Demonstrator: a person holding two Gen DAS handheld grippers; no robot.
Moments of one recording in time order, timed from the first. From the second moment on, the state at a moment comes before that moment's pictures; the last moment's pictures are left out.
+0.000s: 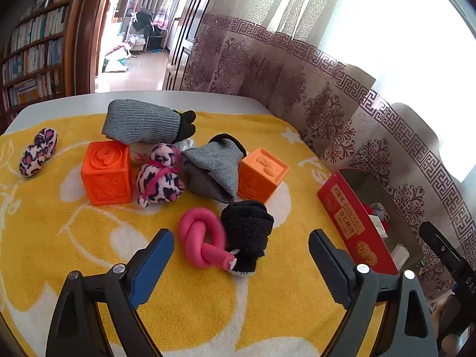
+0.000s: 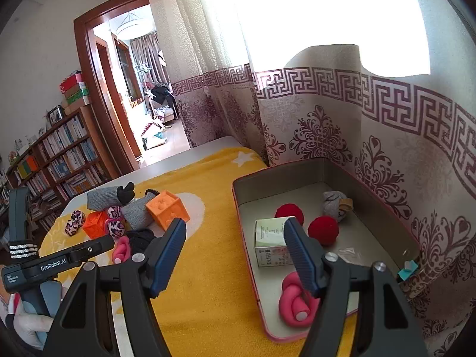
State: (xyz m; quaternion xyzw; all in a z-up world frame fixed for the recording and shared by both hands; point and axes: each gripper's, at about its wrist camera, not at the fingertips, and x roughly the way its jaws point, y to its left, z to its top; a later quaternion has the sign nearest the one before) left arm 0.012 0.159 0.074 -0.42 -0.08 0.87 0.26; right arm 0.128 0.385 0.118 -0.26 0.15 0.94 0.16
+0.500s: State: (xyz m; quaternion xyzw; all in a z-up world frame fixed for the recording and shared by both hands) left arm -0.002 0.103 0.065 -0.42 -0.11 0.88 0.20; right arm 0.027 0.329 0.068 -0.39 0.16 0.91 0.03
